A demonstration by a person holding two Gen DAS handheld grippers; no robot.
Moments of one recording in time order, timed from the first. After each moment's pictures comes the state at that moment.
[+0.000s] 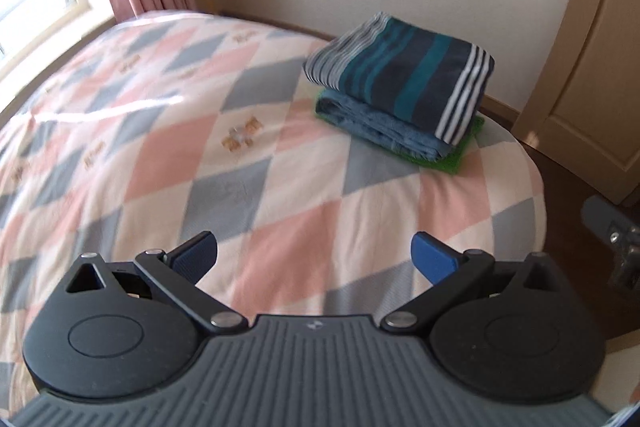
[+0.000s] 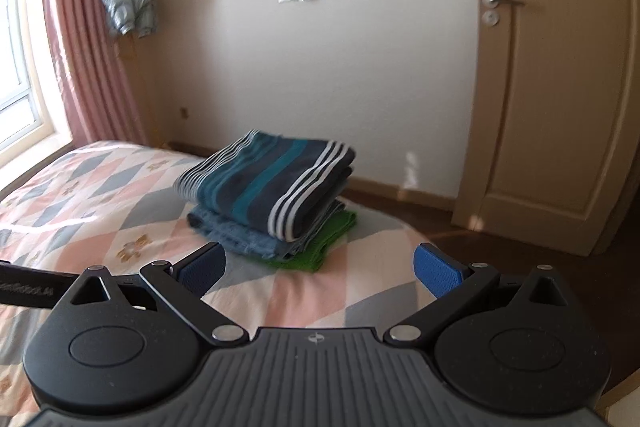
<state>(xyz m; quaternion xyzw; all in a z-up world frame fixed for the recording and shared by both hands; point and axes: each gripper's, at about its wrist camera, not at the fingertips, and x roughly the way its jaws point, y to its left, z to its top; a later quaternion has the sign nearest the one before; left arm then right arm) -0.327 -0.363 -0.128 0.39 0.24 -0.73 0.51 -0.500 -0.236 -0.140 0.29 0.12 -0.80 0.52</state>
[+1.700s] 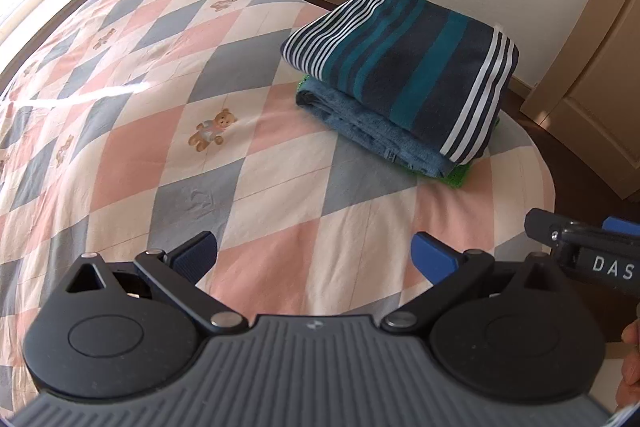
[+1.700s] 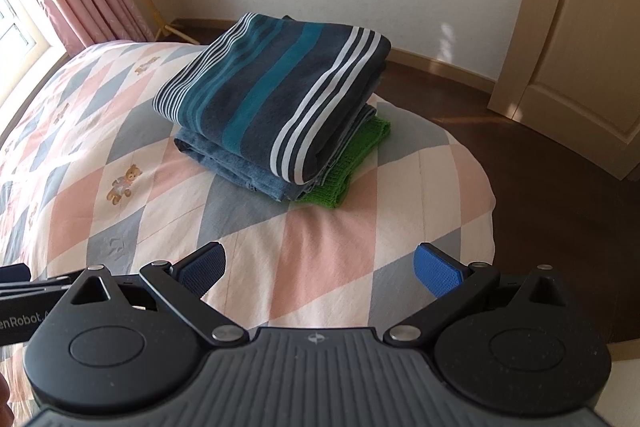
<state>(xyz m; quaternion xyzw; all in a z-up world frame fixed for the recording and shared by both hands) -0.395 -0.458 -0.155 0.45 0.28 -0.68 0.50 -0.576 -0.379 -0.173 0.47 0.21 -0.70 0.50</state>
